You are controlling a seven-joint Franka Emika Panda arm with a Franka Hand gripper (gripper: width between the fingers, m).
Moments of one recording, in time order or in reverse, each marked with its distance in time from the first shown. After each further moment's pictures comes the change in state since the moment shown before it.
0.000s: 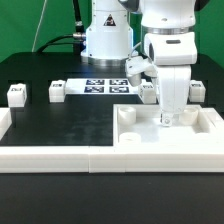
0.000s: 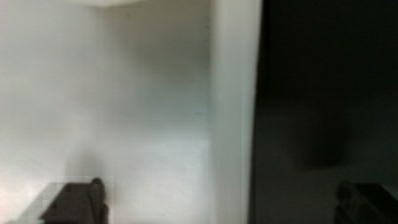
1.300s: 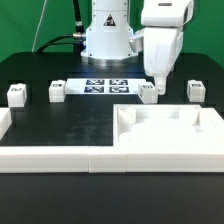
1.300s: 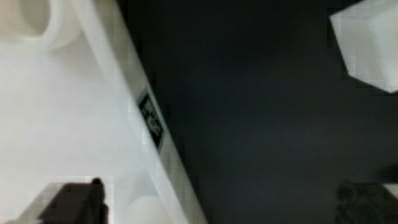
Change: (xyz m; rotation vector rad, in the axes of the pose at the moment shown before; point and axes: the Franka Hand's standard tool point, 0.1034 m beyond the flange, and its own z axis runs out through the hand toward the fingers) arm 0.001 -0.032 -0.046 -0.035 0.011 0.559
